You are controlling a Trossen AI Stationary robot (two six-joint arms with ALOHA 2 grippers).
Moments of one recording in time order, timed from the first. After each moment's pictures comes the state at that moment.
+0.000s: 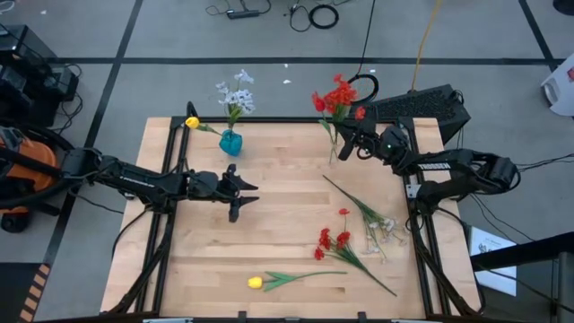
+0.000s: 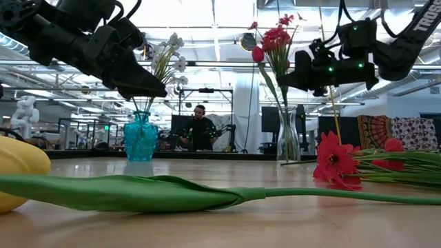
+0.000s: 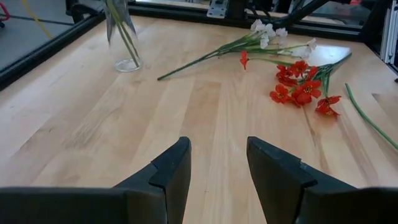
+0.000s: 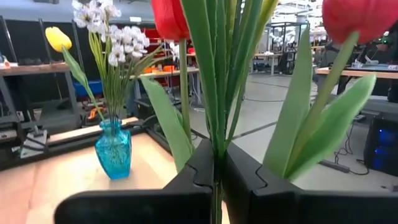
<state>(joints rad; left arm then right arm) -0.04 1.11 0.33 0.42 -0.11 -0.12 -0.61 1.29 0.35 1.02 -0.01 0.05</state>
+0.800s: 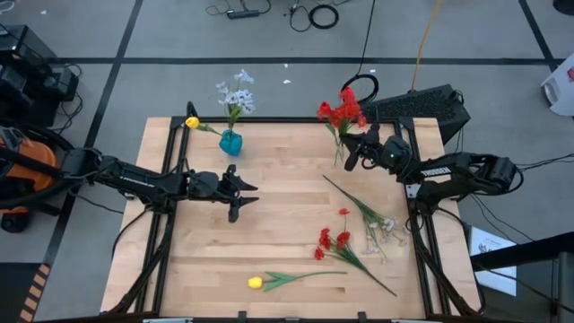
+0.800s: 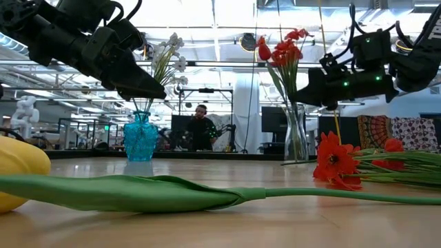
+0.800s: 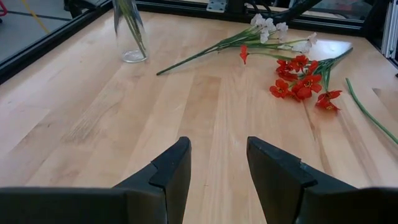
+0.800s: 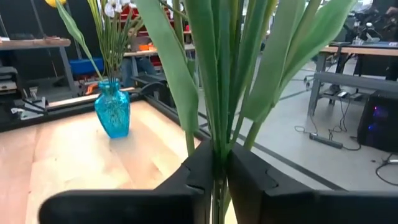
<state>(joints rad) -0.04 1.11 0.33 0.40 -0.11 -0.12 -0.61 1.29 0.19 1.09 0.00 0.04</state>
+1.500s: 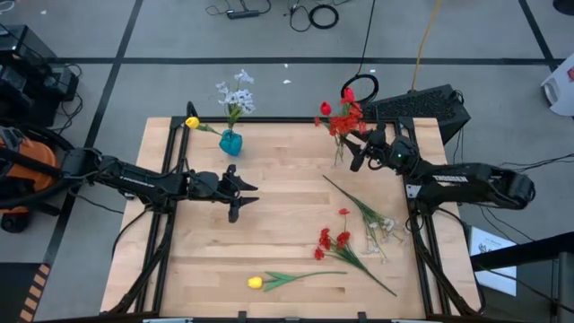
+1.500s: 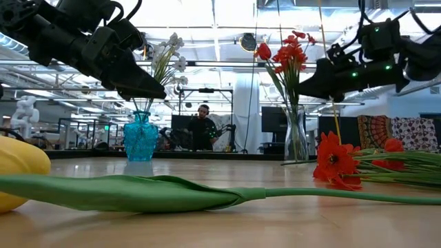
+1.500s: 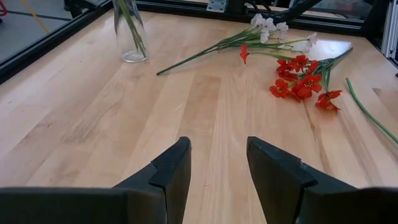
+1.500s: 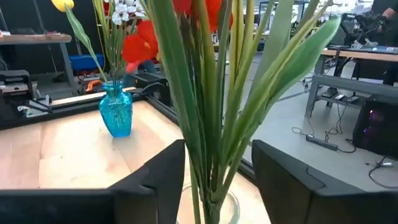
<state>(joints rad) -0.04 1.11 0.33 0.40 -0.11 -0.12 -0.61 1.07 0.19 0.85 0.00 0.02</state>
